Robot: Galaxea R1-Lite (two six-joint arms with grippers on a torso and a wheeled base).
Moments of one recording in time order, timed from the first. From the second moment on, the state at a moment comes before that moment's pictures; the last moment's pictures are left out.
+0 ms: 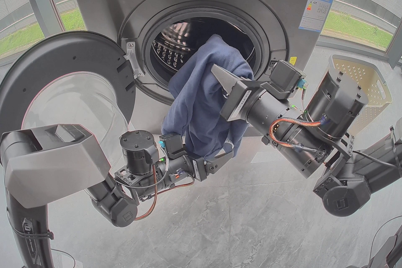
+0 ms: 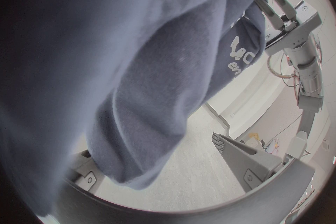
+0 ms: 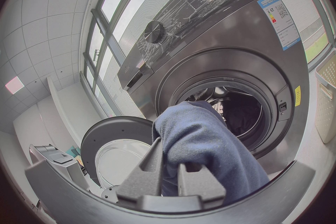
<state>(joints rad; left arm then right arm) -0.59 2.21 -0.77 -1.40 -0.32 -0.29 0.83 1.86 -0.91 -1.28 -0.15 0.26</state>
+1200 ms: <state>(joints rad) -0.68 2.06 -0.66 -1.44 -0.22 -0.29 0.83 1.86 -0.79 -1.27 -0.14 0.23</state>
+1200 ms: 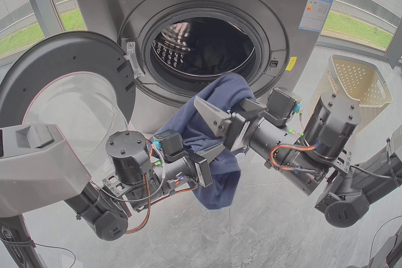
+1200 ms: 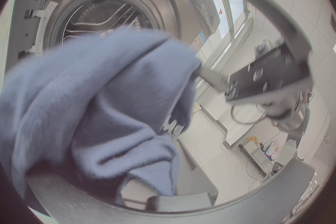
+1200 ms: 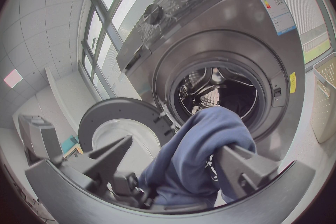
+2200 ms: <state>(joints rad) -0.61 1.86 -0.63 -1.51 -0.23 -0.30 0.71 1.82 -0.53 -1.31 -0.09 0.21</state>
